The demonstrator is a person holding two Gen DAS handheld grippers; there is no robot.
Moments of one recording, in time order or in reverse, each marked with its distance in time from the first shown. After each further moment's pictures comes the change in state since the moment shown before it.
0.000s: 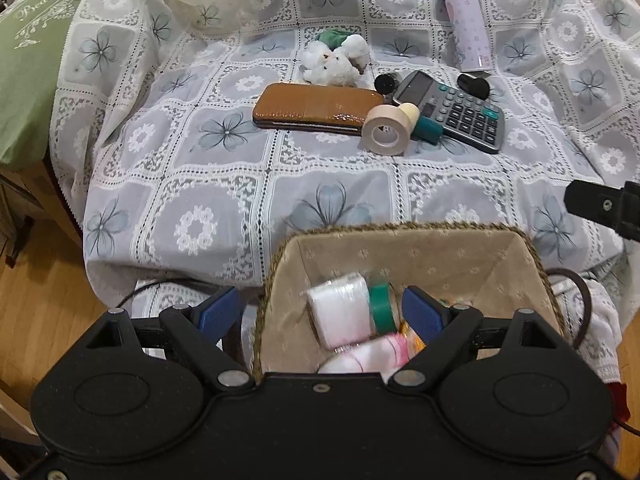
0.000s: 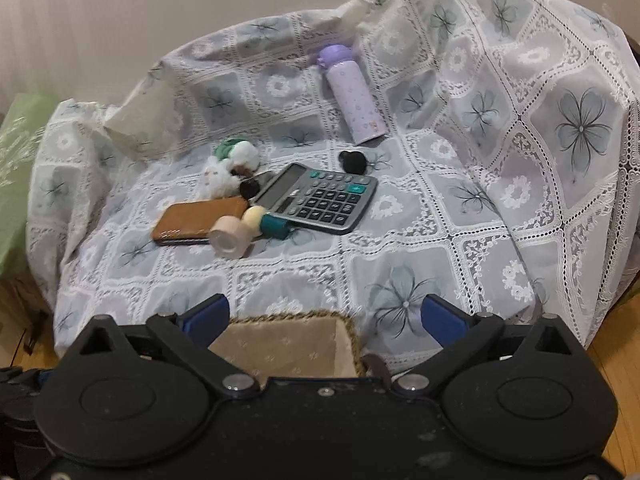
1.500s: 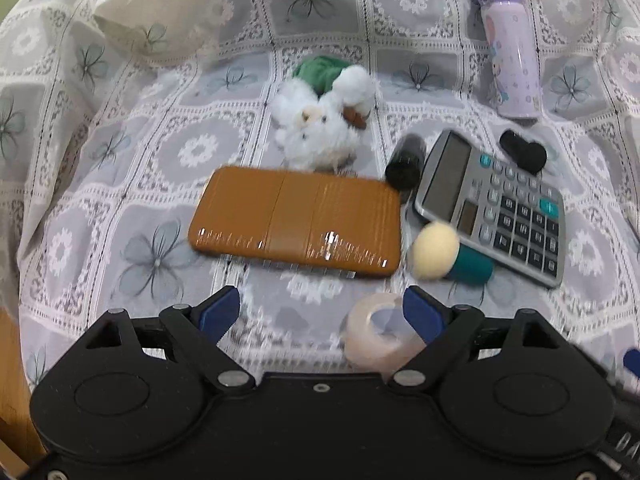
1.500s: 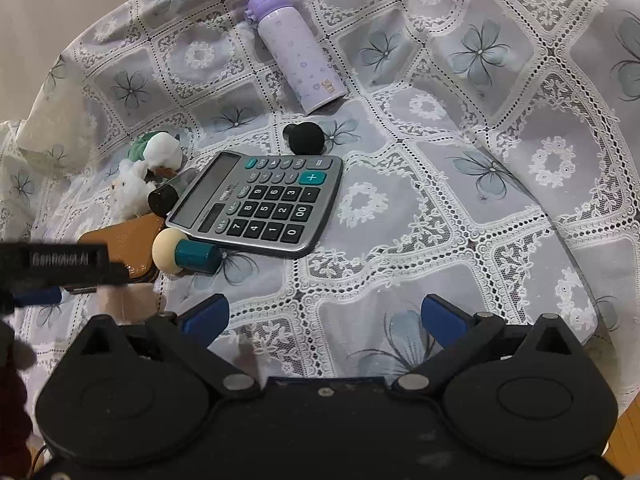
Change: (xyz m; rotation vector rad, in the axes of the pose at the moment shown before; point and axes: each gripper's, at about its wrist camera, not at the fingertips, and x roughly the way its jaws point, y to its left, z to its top) left arm 0.110 -0.014 0.122 0.012 0.028 -0.006; right arm 0.125 -0.013 0.030 0.124 0.093 -0.077
